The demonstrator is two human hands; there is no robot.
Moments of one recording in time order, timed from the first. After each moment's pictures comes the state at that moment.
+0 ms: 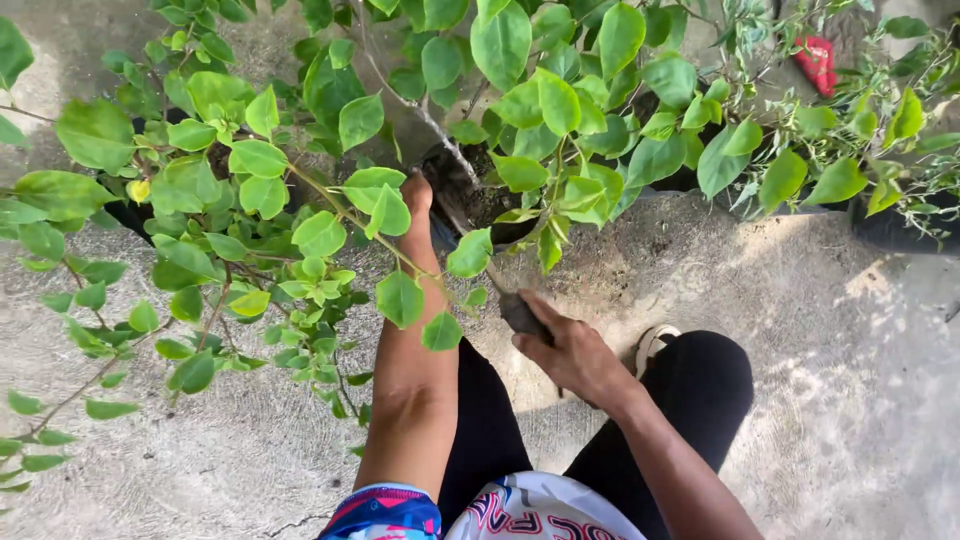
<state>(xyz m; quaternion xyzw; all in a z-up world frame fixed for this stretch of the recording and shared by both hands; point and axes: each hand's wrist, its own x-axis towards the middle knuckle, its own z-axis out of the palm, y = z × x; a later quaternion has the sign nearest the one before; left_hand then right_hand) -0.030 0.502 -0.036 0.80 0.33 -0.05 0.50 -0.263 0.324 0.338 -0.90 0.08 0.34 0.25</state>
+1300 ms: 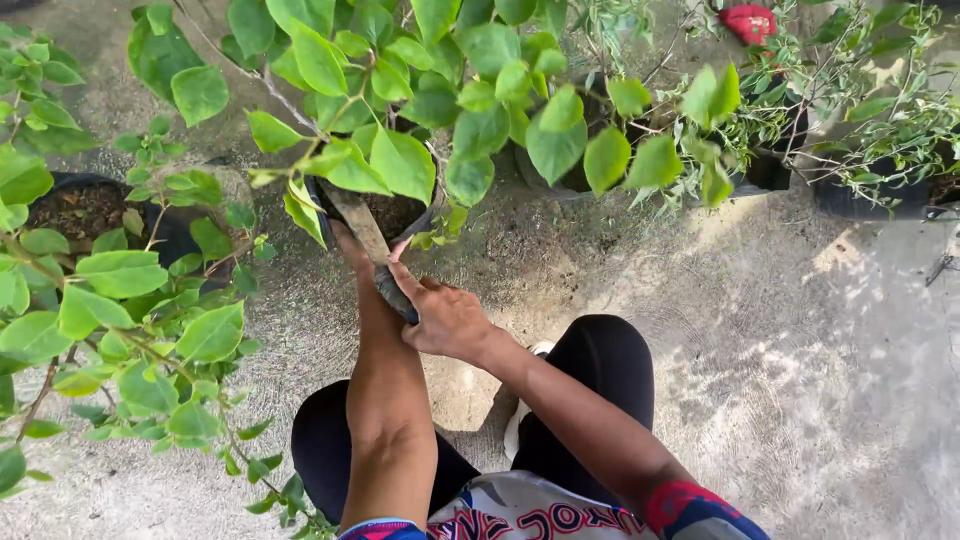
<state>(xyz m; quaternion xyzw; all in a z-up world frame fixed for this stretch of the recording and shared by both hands) -0.055 0.397 -0.043 0.10 0.28 -0.02 0.96 -0.181 0.269 0.266 -0.93 -0.15 0.26 0.21</state>
